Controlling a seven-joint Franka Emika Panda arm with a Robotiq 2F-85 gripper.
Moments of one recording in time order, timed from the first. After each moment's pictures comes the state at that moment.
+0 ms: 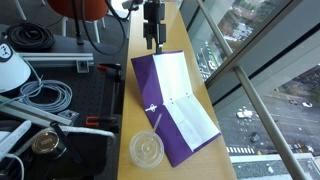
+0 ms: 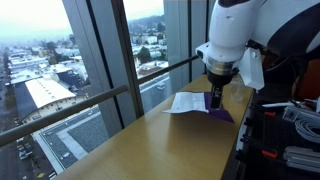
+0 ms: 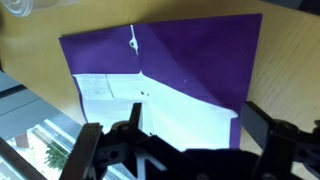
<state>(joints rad) 0.22 0.10 0.22 -2.41 -0.84 2.36 0.79</state>
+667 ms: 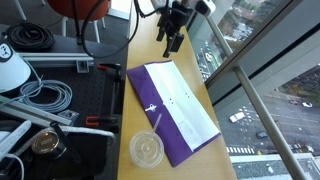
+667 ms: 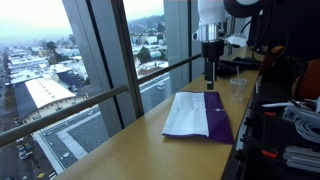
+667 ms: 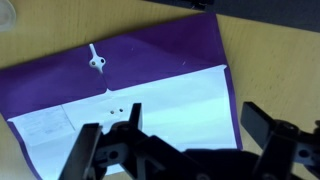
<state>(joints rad) 0.04 0.05 0.16 -2.31 -0.04 2.32 0.04</state>
